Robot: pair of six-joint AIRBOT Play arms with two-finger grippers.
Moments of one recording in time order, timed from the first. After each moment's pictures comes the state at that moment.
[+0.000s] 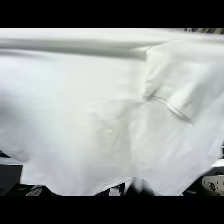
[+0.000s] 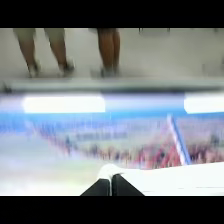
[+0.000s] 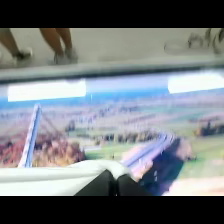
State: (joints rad) left arm 0.13 -0.90 1.91 1.41 -1.47 -1.52; right arm -0.24 -0.88 1.80 -1.34 1.44 1.53
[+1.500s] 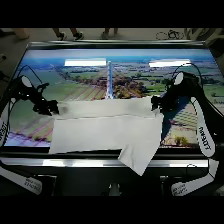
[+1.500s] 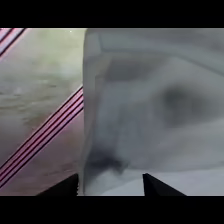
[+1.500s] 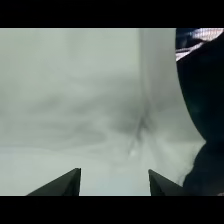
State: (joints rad) left arm 0.14 -1.77 1.51 1.36 -1.51 -1.48; right arm -0.01 -1.71 1.50 -1.34 1.42 1.70
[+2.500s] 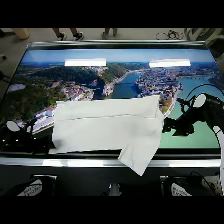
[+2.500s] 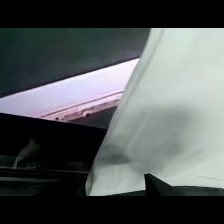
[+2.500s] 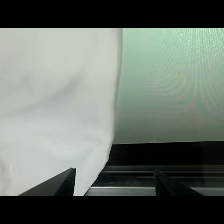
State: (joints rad) left arm 0.31 -1.12 0.56 1.30 -1.28 -1.50; right arm -0.14 -1.26 0.97 -1.36 1.46 1.58
